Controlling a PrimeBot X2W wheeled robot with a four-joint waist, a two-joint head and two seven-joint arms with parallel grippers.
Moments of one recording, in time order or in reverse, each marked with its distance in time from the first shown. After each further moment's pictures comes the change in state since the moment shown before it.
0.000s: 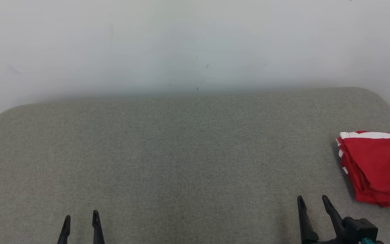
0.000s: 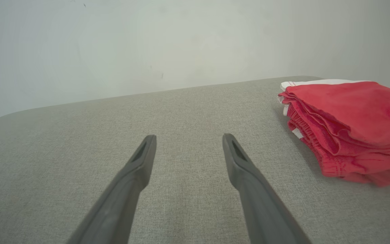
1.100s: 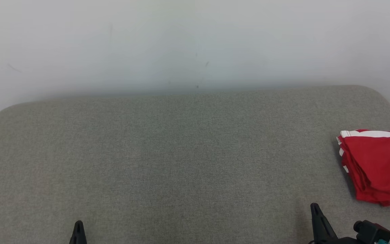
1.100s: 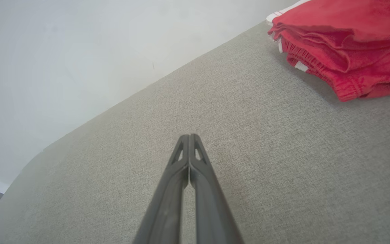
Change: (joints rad) left arm -0.023 -0.004 0.028 0.061 -0.349 -0.040 0.095; right arm -0.011 0.003 -0.006 0.063 0.353 0.000 0.071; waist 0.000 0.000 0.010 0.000
